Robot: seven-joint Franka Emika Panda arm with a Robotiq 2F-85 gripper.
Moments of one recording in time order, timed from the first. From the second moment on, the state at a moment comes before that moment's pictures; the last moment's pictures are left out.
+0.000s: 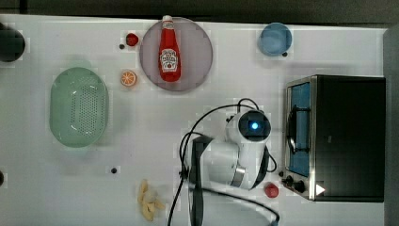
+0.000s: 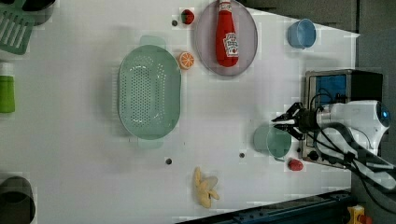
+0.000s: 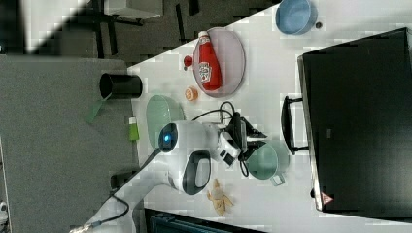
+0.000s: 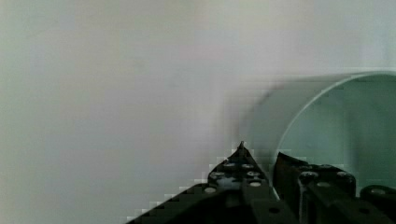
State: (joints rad) arm -0.10 0.30 -0.10 -2.40 0.03 1.01 0.56
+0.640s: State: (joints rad) arm -0.09 0.52 -0.12 -2.08 0.04 0.89 0.56
